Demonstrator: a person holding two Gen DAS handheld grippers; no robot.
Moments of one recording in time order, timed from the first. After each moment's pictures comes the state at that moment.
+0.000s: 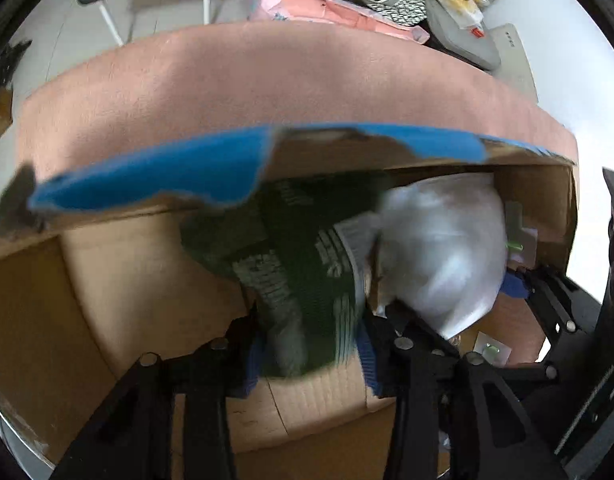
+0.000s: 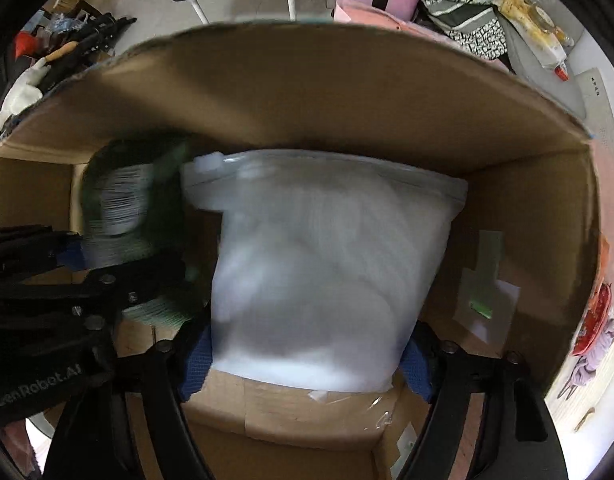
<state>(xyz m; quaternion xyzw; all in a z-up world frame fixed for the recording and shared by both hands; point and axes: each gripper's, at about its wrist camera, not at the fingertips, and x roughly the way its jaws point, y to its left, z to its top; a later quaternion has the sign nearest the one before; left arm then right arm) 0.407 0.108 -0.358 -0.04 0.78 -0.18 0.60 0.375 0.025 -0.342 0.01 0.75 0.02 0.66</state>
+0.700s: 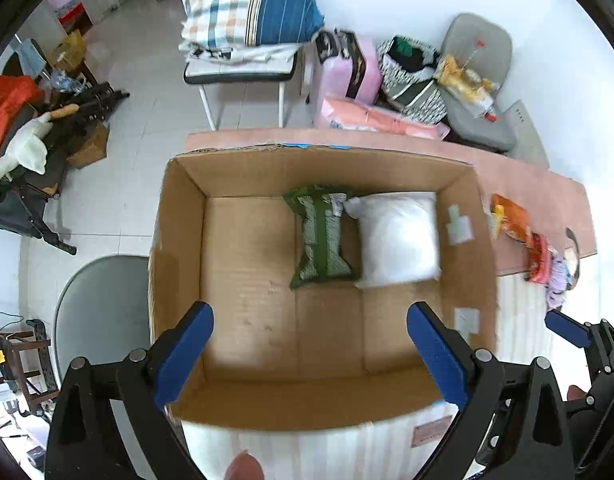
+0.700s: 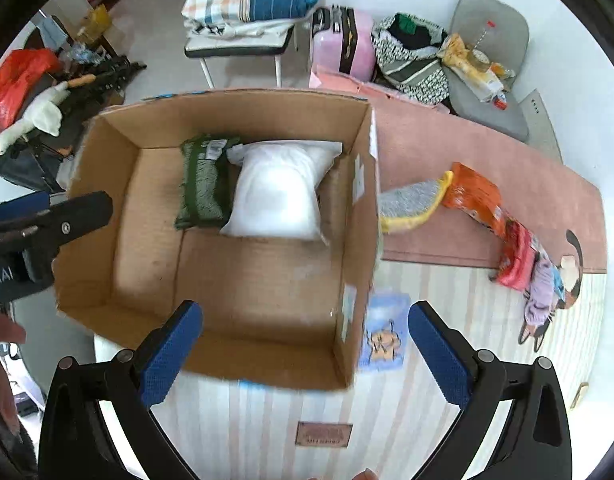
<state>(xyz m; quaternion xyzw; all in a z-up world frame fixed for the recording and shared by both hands) 0.274 0.136 -0.203 0.00 0.63 -0.07 0.78 0.252 -0.010 -0.207 -0.02 0.65 -0.01 0.76</state>
